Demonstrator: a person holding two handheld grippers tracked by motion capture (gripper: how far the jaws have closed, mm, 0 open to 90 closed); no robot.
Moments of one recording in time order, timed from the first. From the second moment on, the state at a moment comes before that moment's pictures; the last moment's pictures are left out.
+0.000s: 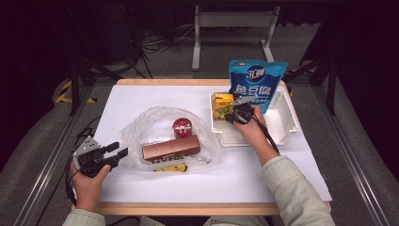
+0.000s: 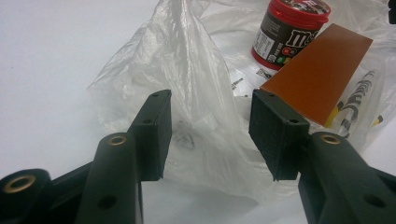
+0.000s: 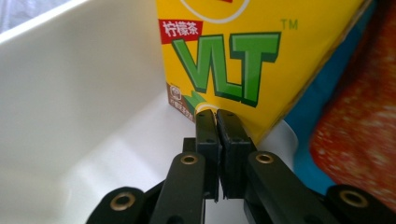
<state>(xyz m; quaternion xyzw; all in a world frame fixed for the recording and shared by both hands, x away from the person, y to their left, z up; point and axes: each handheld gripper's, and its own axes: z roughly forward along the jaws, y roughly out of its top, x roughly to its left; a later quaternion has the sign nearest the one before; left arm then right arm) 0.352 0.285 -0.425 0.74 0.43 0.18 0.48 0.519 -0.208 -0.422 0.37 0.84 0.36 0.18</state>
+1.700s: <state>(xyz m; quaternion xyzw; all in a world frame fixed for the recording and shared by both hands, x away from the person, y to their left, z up) 0.352 0.285 -0.423 0.74 0.42 0.18 0.49 0.470 -0.151 -0.332 0.25 0.81 0.51 0.13</state>
